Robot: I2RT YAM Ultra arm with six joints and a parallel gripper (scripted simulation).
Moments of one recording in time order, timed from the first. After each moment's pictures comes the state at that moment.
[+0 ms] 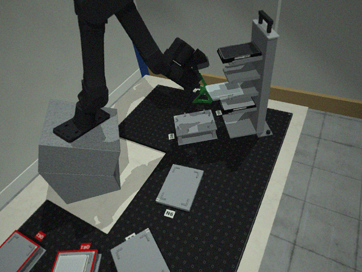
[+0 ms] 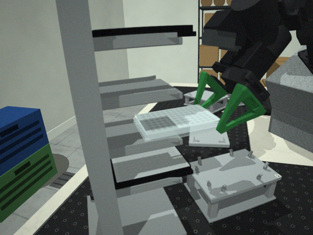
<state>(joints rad) 0.94 1.38 0.61 0.44 0.34 0.17</state>
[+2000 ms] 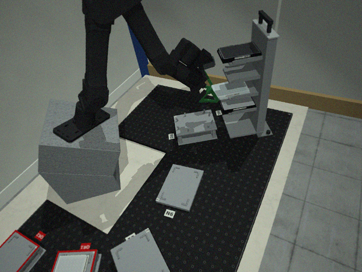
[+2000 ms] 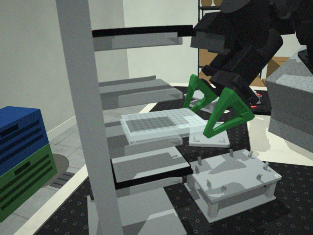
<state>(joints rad) 0.92 1.45 0.68 0.47 0.32 0.16</state>
